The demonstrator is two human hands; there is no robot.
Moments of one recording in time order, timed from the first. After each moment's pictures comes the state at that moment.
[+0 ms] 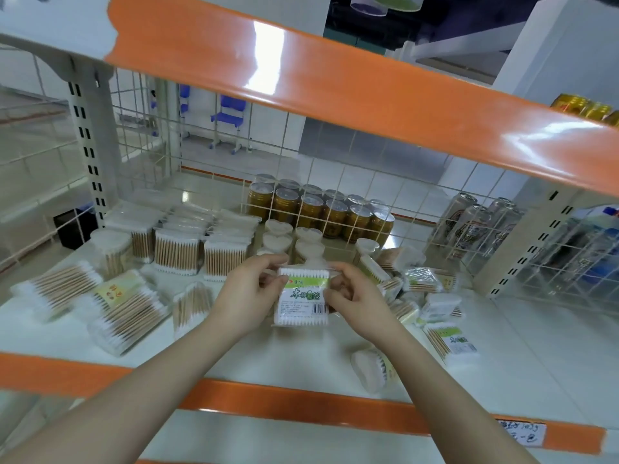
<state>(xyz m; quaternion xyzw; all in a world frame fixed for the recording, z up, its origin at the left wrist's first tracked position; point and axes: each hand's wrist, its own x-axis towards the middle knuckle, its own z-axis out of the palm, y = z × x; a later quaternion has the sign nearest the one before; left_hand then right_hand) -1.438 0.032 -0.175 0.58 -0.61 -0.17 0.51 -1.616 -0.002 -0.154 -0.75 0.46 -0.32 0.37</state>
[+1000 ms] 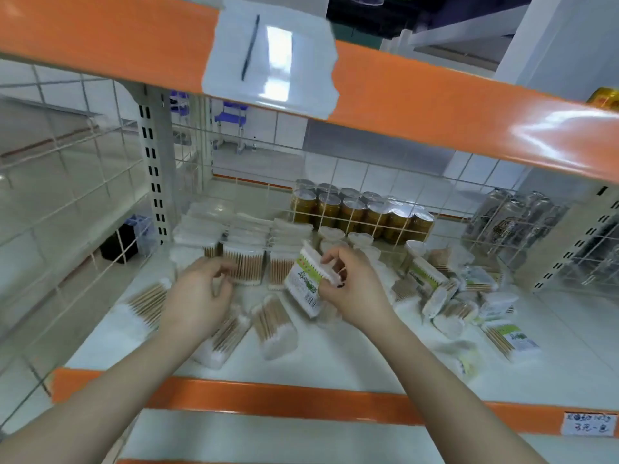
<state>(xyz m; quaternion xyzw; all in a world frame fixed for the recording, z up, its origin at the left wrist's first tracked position) -1.271 0.065 -0.187 0.68 -0.59 -0.05 0.44 -1.485 0.014 -0.145 -0.78 0.49 -0.32 0.20</state>
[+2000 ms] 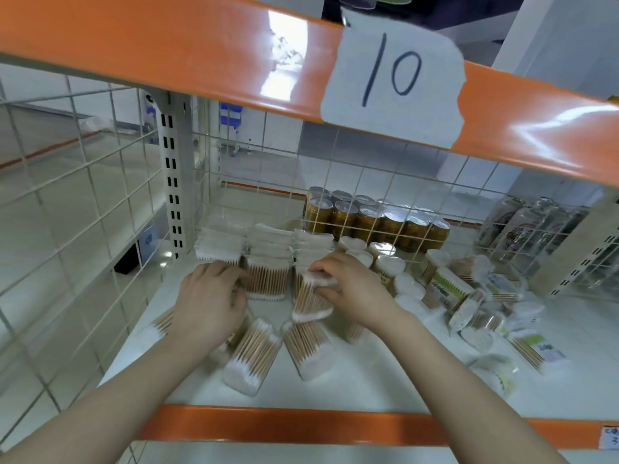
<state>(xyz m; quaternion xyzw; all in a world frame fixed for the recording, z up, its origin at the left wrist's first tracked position) -1.222 0.039 -0.194 0.68 -0.67 0.06 0.30 -1.435 -0.010 -0.135 -0.89 0.44 -0.14 0.05</state>
